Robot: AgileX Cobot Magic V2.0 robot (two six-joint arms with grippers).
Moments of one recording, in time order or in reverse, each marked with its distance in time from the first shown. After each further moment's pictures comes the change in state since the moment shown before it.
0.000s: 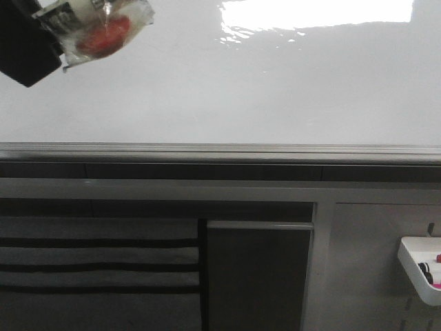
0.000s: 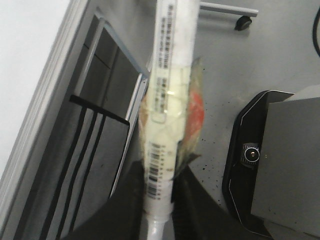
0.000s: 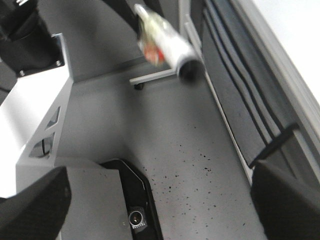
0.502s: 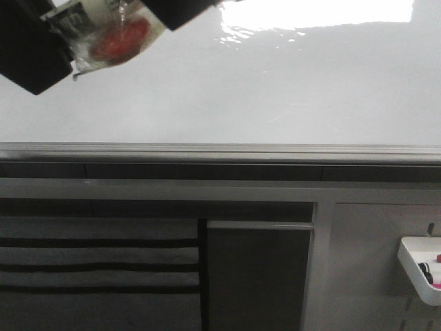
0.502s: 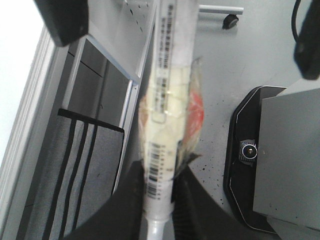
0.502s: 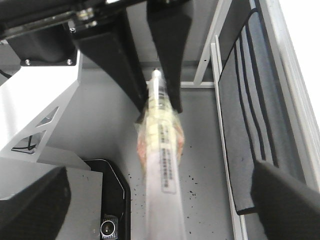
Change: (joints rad) left arm -0.053 0.000 0.000 0.004 0.002 0.017; right arm 0.178 0.185 -0.093 -0.006 -0.127 -0.134
